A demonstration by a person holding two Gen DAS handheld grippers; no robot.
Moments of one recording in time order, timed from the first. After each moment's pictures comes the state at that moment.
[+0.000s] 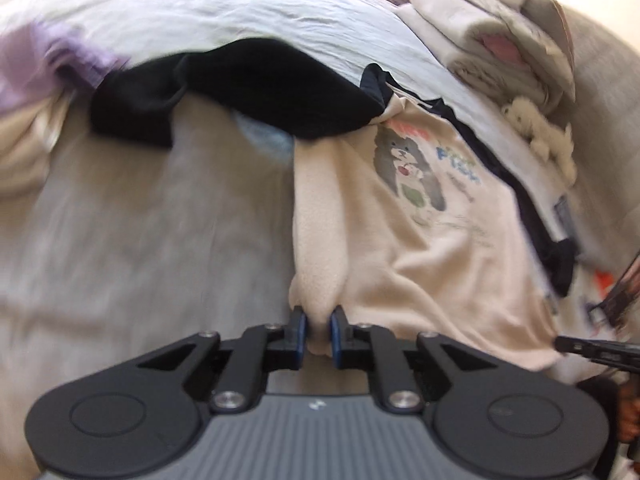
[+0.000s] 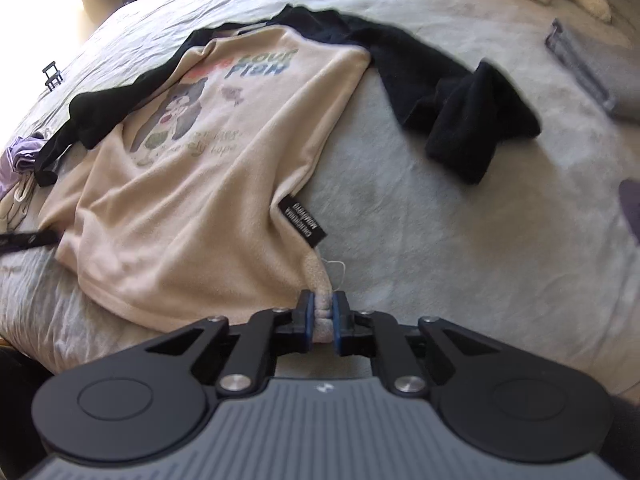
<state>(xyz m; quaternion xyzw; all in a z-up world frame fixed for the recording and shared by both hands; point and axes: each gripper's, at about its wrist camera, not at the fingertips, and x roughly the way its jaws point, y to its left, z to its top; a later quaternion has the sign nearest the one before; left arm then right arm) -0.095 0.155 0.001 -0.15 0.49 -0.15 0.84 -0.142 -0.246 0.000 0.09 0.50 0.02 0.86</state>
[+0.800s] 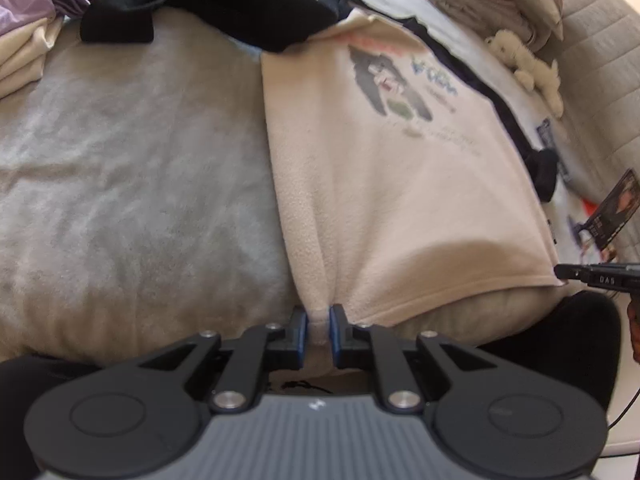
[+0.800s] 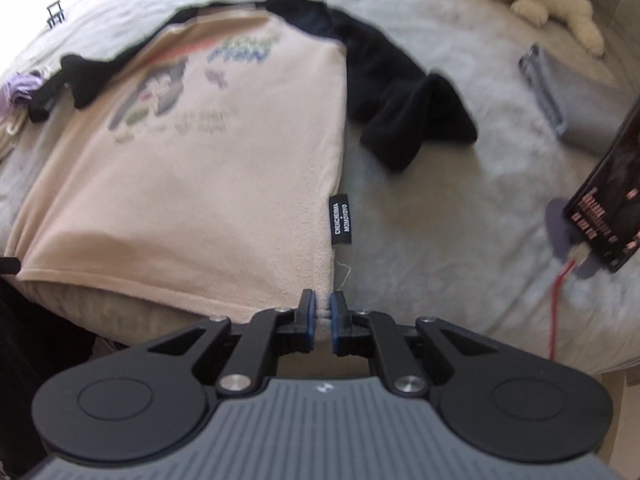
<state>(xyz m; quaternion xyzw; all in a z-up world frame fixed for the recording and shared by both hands) -0.135 0.134 -0.019 -0.11 0.56 -0.18 0.80 -0.157 -0.264 0.002 0.01 0.56 0.02 0.83</state>
